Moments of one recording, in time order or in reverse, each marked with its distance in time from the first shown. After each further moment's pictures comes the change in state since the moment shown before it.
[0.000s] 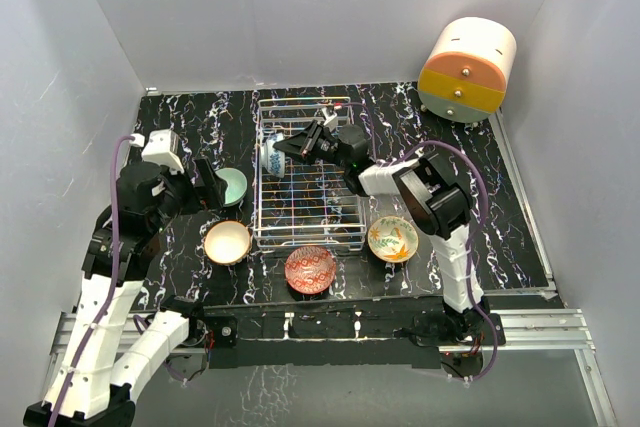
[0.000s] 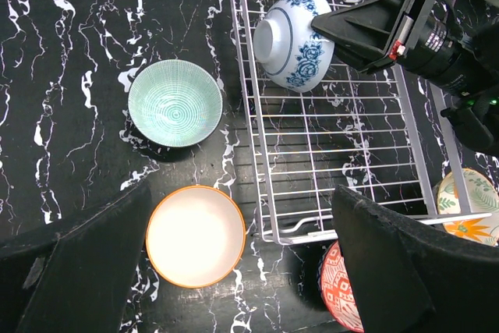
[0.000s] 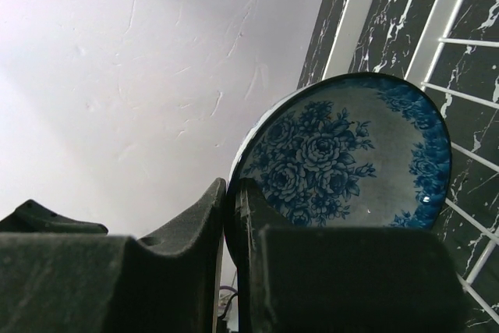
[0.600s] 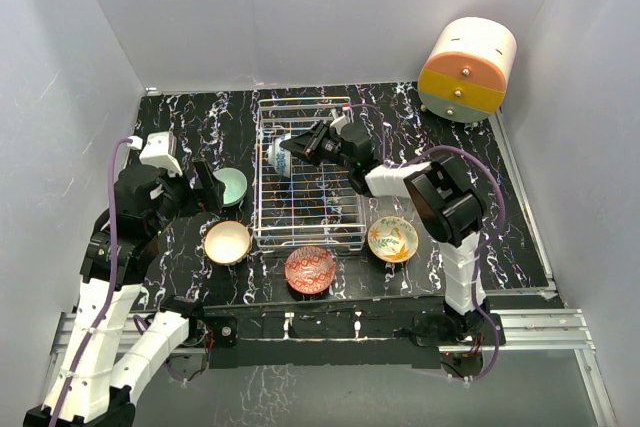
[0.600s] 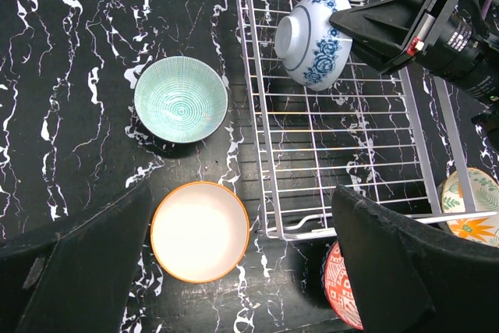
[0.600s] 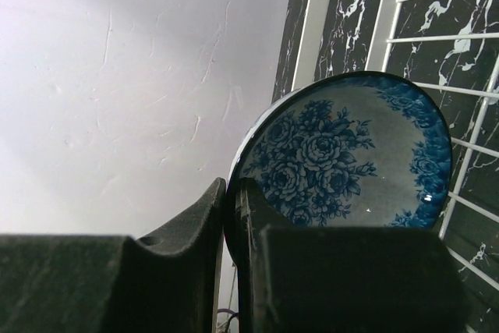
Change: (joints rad) left arm 0.000 -0.017 0.000 -0.019 -0.014 0.003; right arm 0.004 -0.113 -0.065 -0.173 0.129 -0.044
